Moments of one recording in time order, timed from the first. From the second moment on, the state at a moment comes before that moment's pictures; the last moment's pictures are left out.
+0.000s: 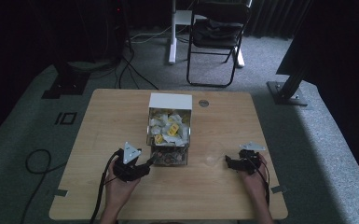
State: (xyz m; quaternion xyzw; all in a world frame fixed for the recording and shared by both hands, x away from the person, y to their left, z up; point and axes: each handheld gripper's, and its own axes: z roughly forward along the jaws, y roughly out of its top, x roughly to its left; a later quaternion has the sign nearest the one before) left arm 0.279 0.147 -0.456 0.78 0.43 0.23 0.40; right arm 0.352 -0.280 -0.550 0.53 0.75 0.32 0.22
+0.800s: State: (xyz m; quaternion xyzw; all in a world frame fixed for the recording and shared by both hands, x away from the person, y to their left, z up) left arm 0.277 0.117 -0.464 0.80 0.39 0.21 0.41; right arm 0.352 -0.280 -0.550 0.53 0.75 0.32 0.22
